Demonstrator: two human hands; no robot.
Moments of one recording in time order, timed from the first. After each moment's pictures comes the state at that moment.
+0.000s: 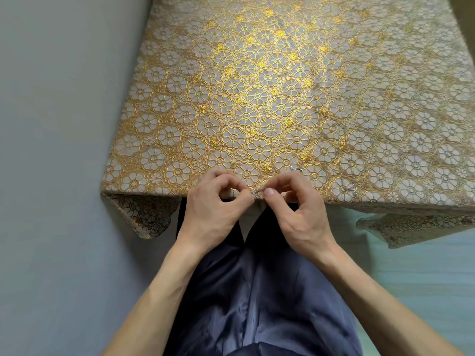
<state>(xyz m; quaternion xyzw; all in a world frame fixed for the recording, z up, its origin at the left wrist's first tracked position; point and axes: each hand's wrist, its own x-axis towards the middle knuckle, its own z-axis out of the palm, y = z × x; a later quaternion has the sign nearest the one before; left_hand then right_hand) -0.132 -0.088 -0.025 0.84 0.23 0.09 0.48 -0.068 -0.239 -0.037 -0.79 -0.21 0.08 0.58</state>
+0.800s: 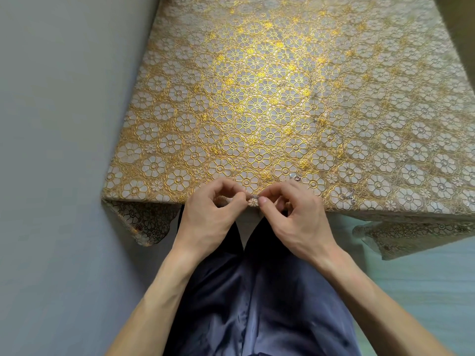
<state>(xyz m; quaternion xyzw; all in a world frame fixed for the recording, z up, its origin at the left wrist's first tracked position) -0.134 -0.083 -0.020 0.78 0.24 0.07 0.58 -0.060 -0.241 -0.035 -0.86 -0.26 0.06 0.44</state>
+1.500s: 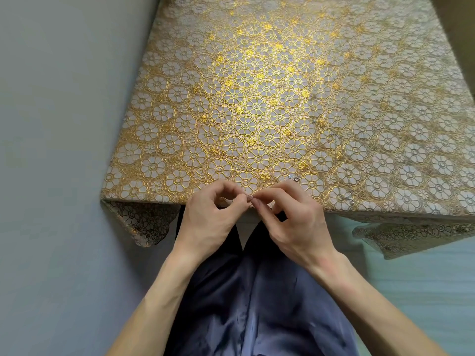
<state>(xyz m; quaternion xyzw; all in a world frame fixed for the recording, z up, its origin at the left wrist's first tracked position) -0.134 -0.086 -0.017 0.77 0.25 0.05 0.59 -0.064 -0.241 -0.043 -0.84 -0.33 -0.07 0.43</state>
